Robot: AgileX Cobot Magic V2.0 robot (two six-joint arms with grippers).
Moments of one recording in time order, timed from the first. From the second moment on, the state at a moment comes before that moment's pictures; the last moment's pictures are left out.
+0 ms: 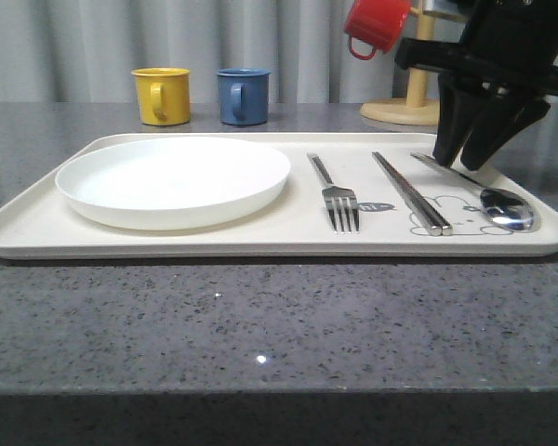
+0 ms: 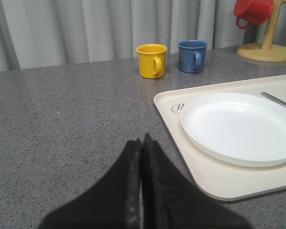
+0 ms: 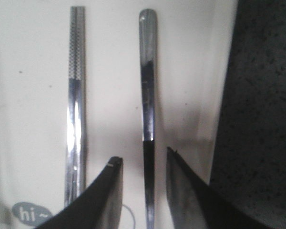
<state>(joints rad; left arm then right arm) -0.19 0.15 -0.36 -0.02 0.43 0.10 0.18 1.75 -1.45 0.24 0.98 0.09</state>
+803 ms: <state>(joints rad) -0.19 0.15 -0.36 -0.02 0.43 0.10 0.18 1.03 -1.08 0.02 0.91 0.09</state>
